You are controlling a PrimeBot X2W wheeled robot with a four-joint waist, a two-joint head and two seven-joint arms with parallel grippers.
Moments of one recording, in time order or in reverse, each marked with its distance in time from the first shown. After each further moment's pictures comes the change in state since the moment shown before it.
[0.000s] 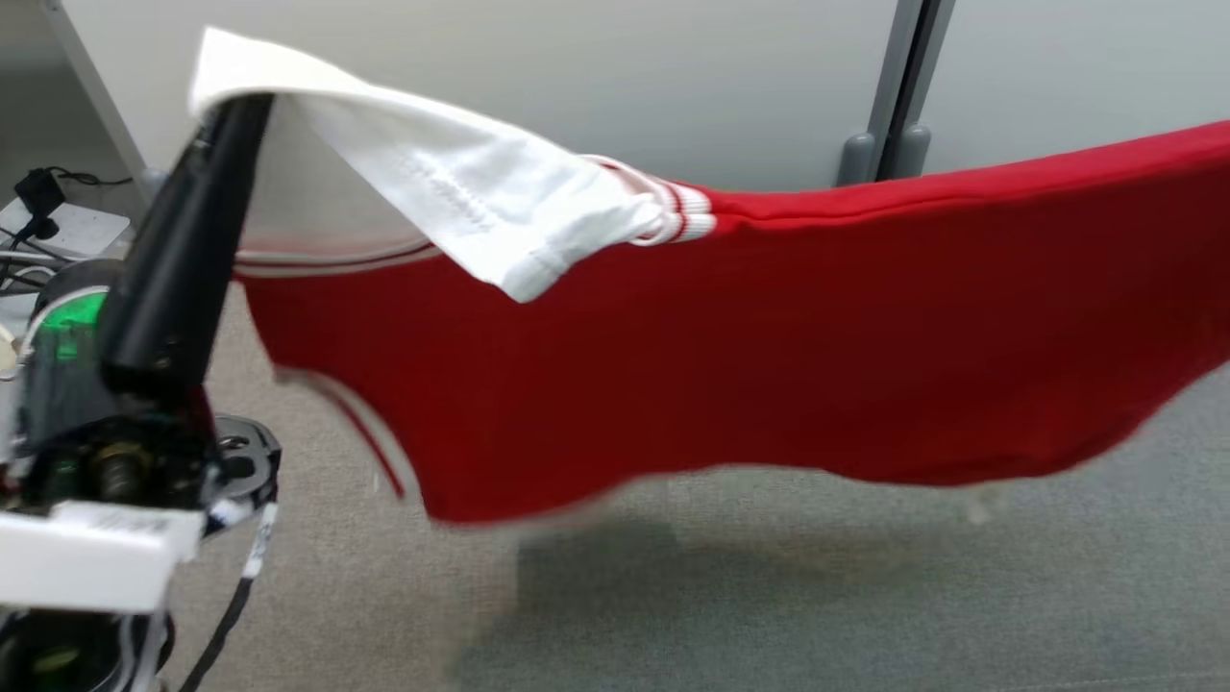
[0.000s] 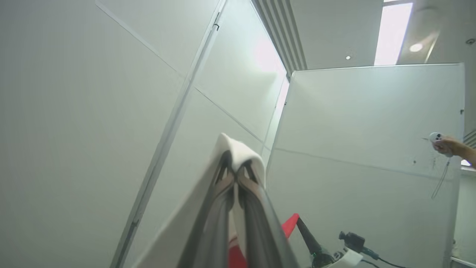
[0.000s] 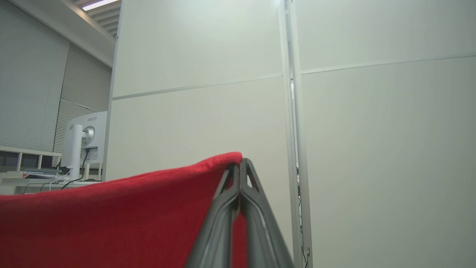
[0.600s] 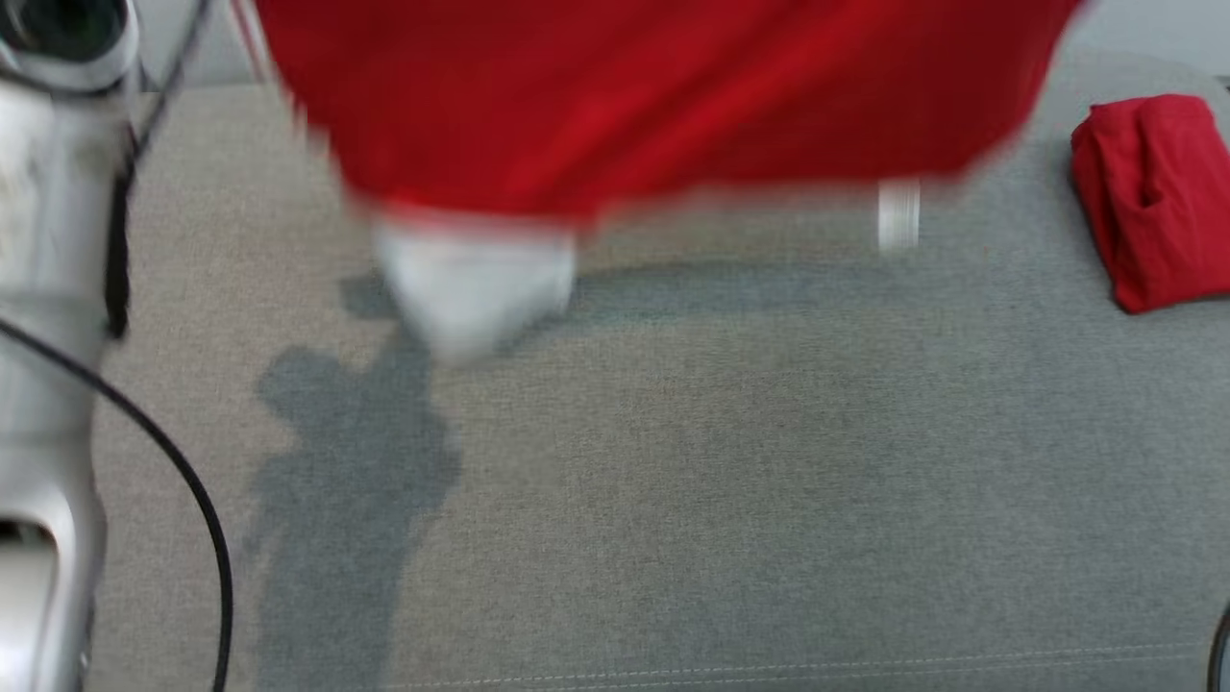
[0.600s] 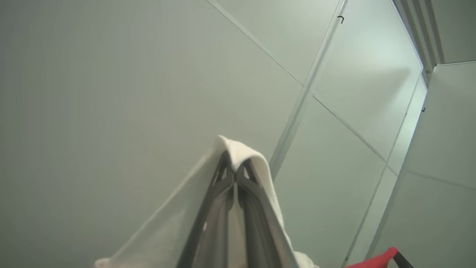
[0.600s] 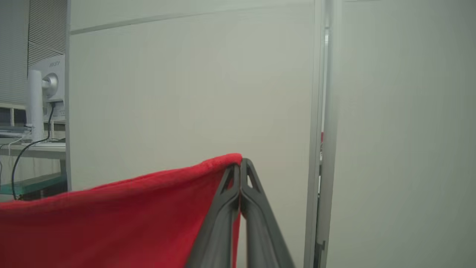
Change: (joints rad) left arm -0.795 -0.120 -0.118 1.006 0.143 -0.022 -0.110; right arm -0.847 0.214 0.337 0.687 -0.174 0.000 0.141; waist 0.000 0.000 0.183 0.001
